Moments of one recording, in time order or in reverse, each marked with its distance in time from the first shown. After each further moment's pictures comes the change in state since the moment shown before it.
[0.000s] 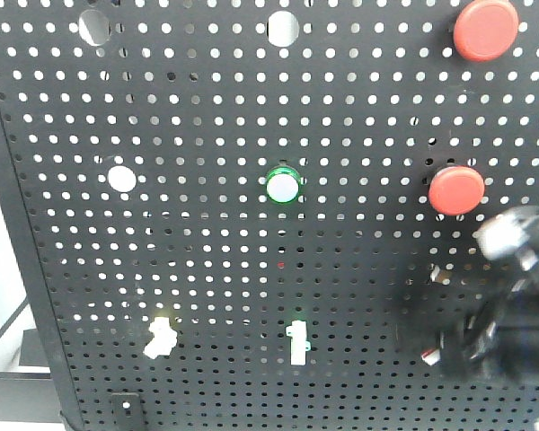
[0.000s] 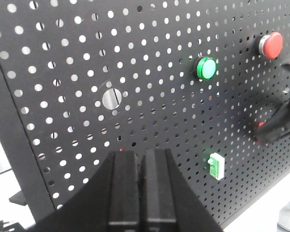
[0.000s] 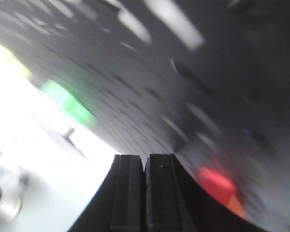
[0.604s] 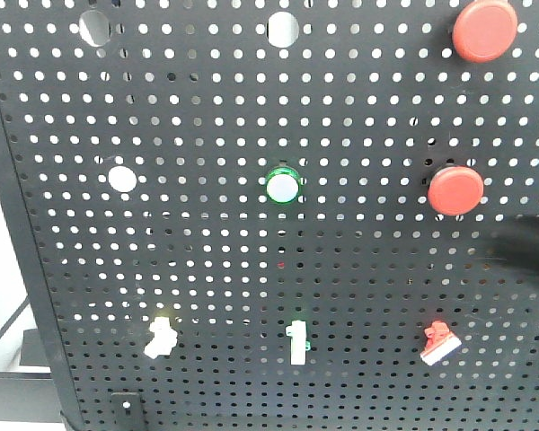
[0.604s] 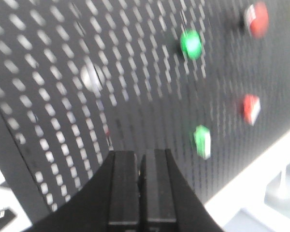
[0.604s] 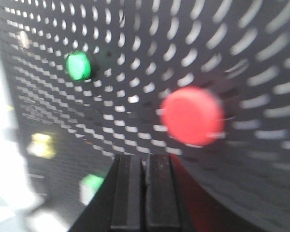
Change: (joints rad) left arm 0.000 -0.001 0.000 0.063 0.111 -0.022; right arm 0.000 -0.447 0.000 -0.204 -0.168 0.028
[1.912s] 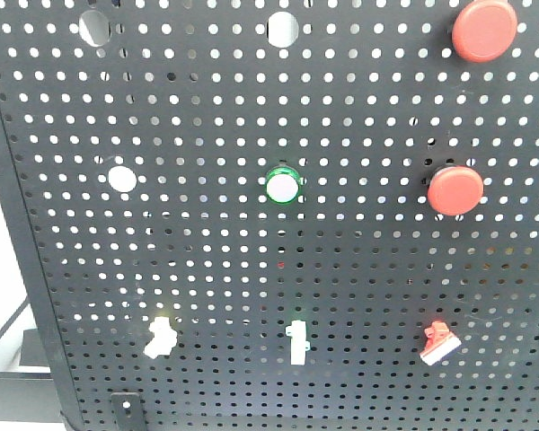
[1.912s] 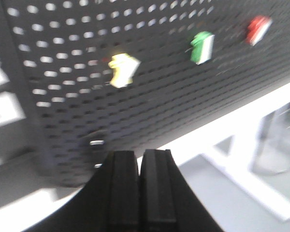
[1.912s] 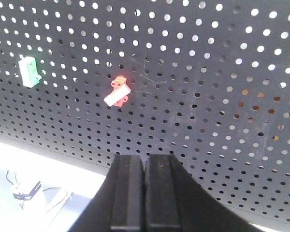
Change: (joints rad) left arm 0.000 -0.275 0.424 0.181 -0.124 -0.203; right arm 0.000 -0.501 0.365 -0.568 0.036 0.605
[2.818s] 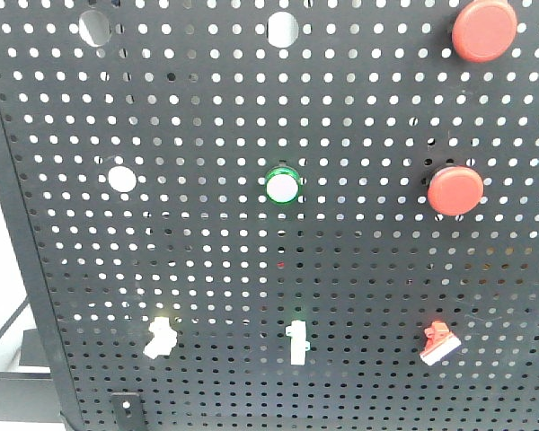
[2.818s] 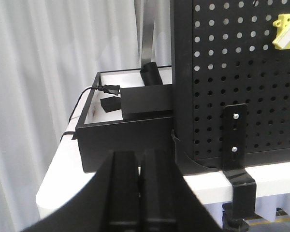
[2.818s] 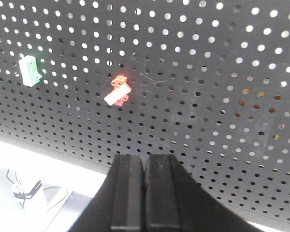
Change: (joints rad) left arm 0.179 -0.411 0.514 0.470 -0.398 -0.511; right arm 0.000 0.000 0.000 0.000 0.005 0.000
